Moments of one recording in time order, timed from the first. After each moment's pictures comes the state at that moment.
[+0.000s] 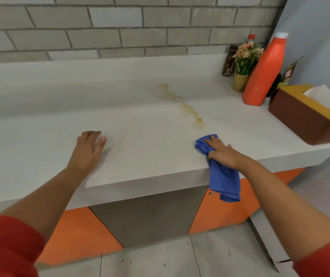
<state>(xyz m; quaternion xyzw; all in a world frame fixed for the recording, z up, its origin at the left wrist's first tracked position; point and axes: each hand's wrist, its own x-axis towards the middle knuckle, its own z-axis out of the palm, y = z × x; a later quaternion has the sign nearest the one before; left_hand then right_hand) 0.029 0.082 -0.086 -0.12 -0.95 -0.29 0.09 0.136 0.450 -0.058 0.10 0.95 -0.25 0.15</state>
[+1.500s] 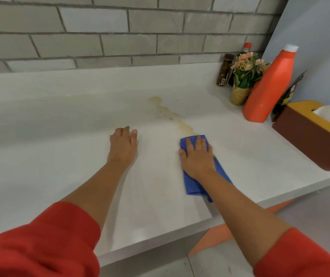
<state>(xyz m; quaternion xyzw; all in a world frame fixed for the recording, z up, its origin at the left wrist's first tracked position) -0.098 0.222 -0.085 -0.12 -0.93 -0.35 0.02 0.010 0.402 -0.083 0.22 0.97 -0.05 0.05</state>
